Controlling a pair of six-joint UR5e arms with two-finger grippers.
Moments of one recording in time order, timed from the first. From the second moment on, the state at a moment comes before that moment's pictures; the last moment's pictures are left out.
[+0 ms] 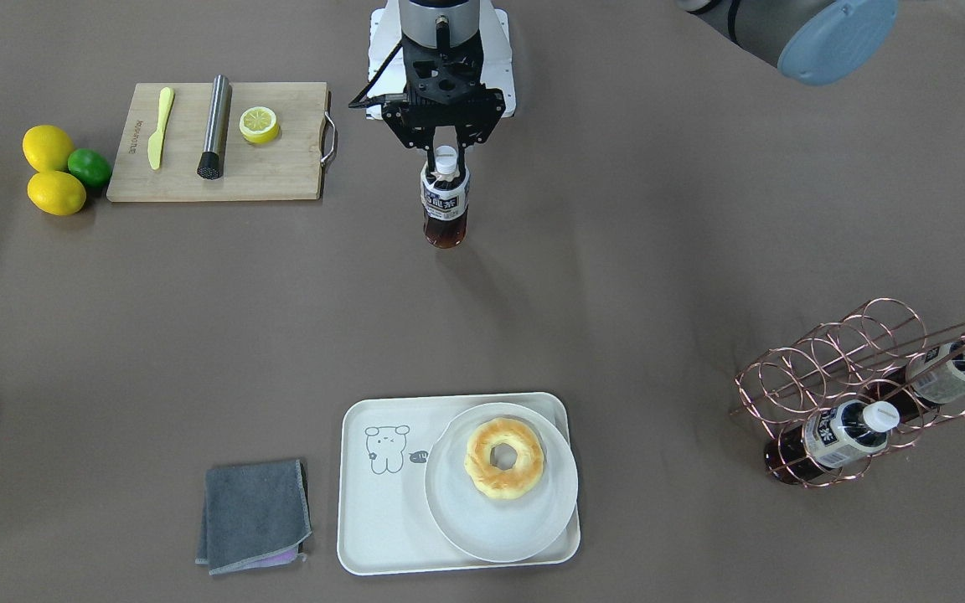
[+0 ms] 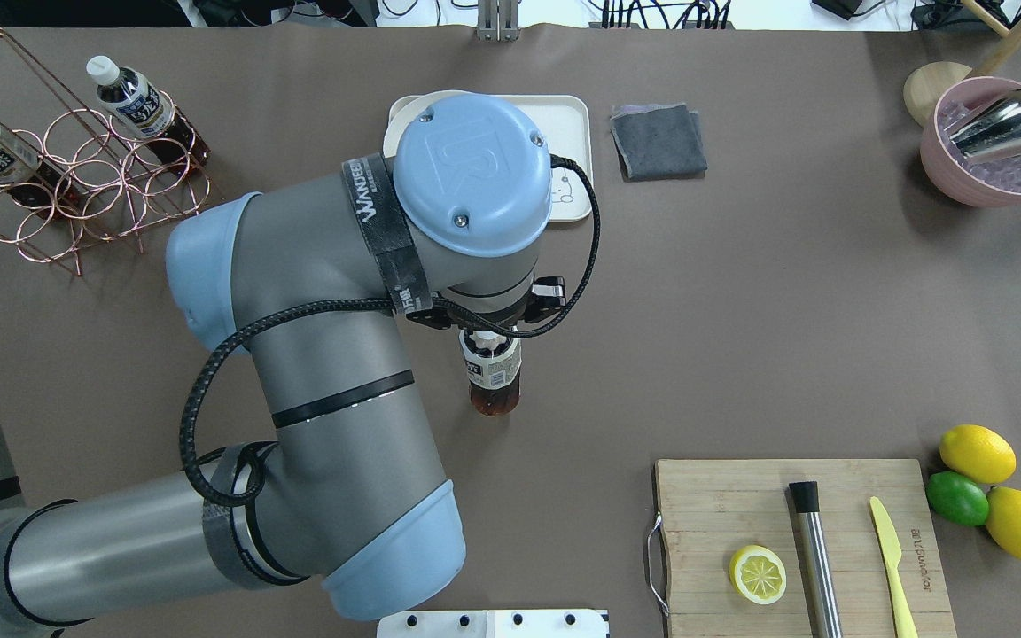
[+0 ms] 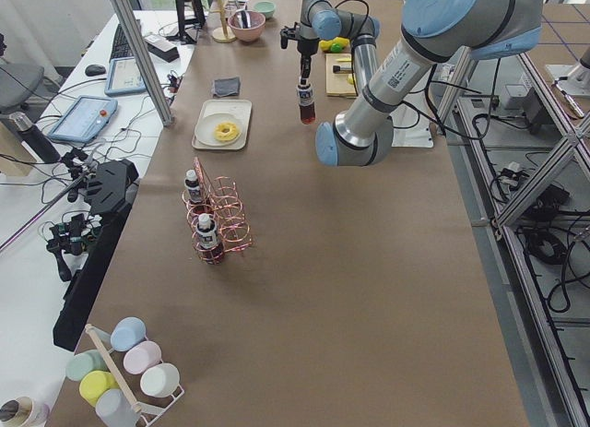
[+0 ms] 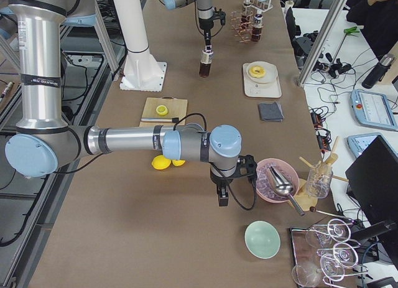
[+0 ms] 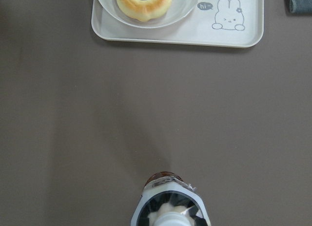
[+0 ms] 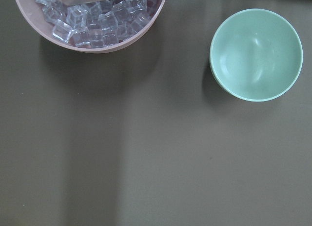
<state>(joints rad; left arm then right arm) -0.48 -2.54 -1.82 -1.13 -1.78 -1.30 1.63 -1.62 1.72 -1.66 2.32 -0.14</state>
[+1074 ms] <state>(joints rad) -0.45 -2.50 -1.82 -1.18 -1.76 -1.30 1.63 -1.62 1.72 -1.66 2.32 -0.14</state>
